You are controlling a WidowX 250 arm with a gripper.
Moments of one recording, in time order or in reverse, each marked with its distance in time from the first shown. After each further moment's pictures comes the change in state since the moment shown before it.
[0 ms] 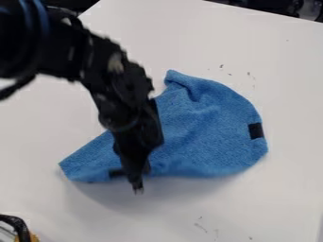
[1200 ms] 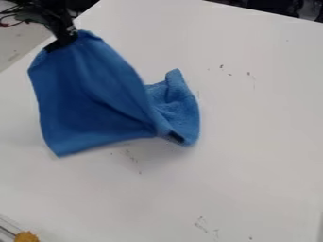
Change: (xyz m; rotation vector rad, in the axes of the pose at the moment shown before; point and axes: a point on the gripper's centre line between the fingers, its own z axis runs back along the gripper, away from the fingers) arm -0.084 0.196 0.057 0.092 -0.089 0.547
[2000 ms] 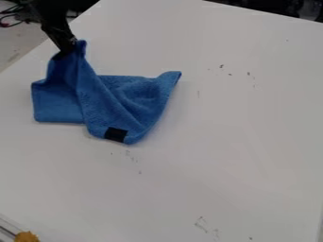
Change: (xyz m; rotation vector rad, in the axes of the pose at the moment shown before) arm 0.016 0.044 -0.085 -0.070 -0.020 0.036
